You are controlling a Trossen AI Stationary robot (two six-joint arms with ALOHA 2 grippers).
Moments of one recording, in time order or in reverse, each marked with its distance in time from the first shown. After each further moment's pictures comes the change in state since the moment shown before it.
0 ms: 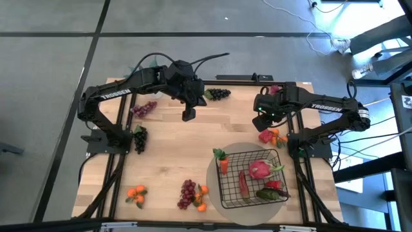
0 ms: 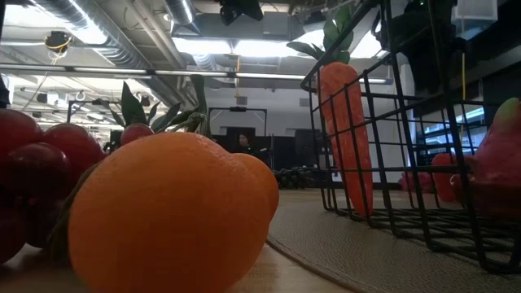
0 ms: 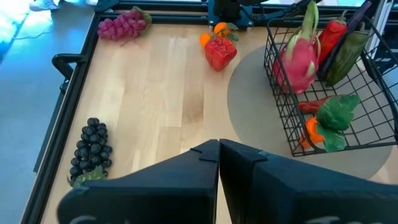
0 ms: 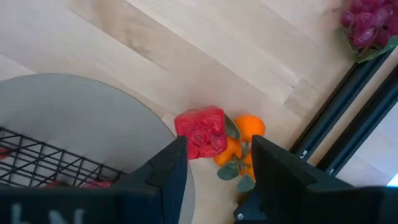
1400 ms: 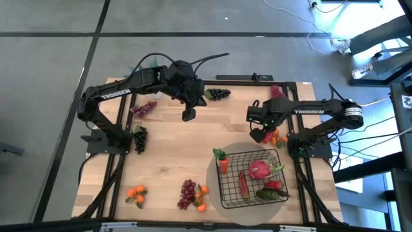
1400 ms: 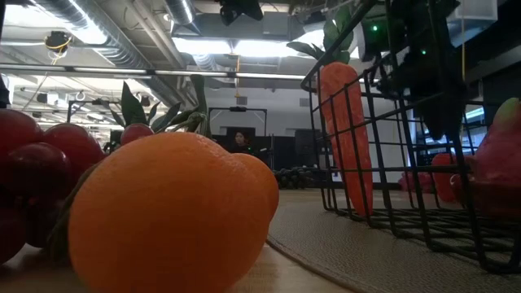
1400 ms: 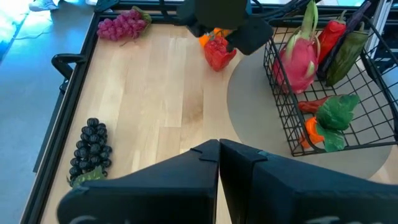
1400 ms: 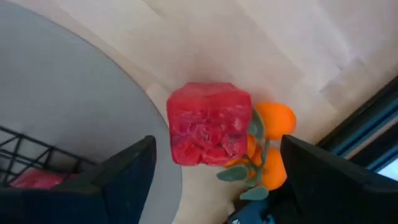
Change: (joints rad) left arm 0.000 -0.001 0.000 0.000 0.000 0.000; right arm 0.003 0.096 -0.267 0.195 -0.116 -0.129
